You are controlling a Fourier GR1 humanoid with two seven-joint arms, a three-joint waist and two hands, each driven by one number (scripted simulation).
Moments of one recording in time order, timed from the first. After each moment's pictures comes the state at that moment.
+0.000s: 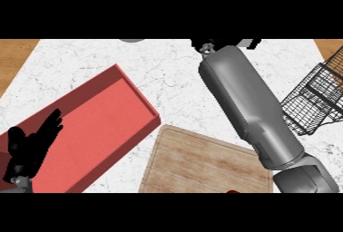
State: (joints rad) left arm 0.00 0.28 0.19 -1.38 0.00 -0.14 0.17; right arm -1.20 -0.03 0.10 -0.76 1.36 -0.22 1.22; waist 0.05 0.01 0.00
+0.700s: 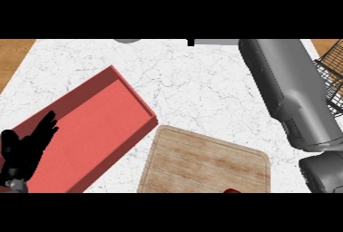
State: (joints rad) left arm 0.02 0.28 0.21 -1.38 0.00 -0.14 0.15; right arm -1.27 -0.18 -0.10 -0.64 1.51 -0.33 1.13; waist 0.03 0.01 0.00
